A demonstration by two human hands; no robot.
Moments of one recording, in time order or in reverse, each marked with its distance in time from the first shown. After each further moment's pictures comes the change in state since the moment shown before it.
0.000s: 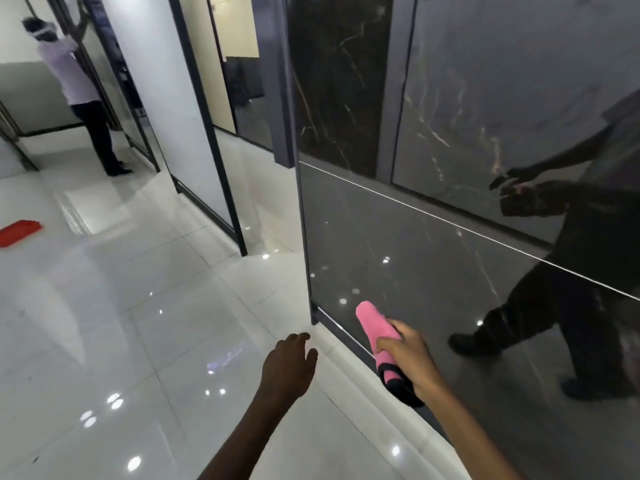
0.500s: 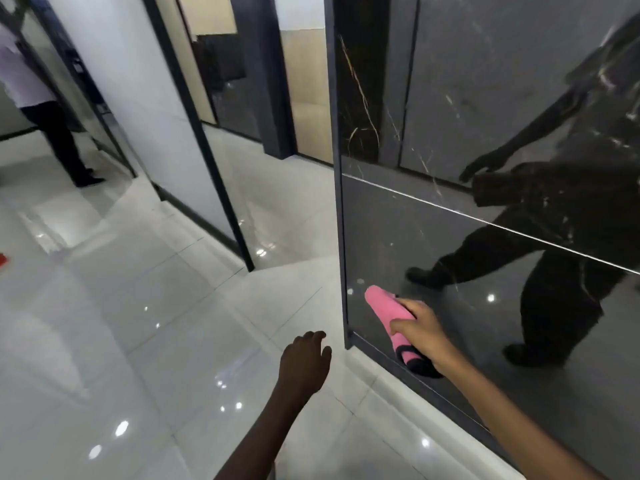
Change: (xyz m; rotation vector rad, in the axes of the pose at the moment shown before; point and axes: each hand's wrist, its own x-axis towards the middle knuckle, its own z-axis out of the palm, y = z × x) left_hand 0.314 -0.169 -0.056 0.161 -0.132 0.150; right_hand 0.276 -0.080 0.200 -0.186 0.075 -0.038
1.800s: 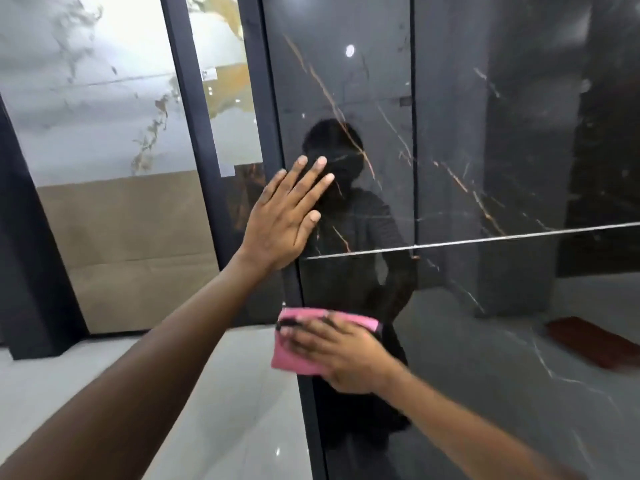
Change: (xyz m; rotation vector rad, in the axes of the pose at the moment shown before) left_hand 0.524 0.044 -0.155 0.049 1.288 1.470; right_hand 0.411 0.025 0.133 -1.785 0.807 -0.946
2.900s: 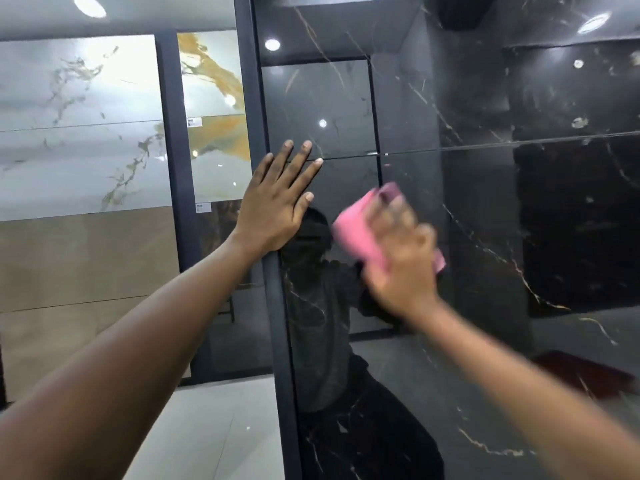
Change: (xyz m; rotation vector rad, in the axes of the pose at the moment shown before) left_hand -0.090 0.061 0.063 0.163 0.102 -0.014; right_hand -0.084 0.021 0.028 -0.066 0.492 0.752
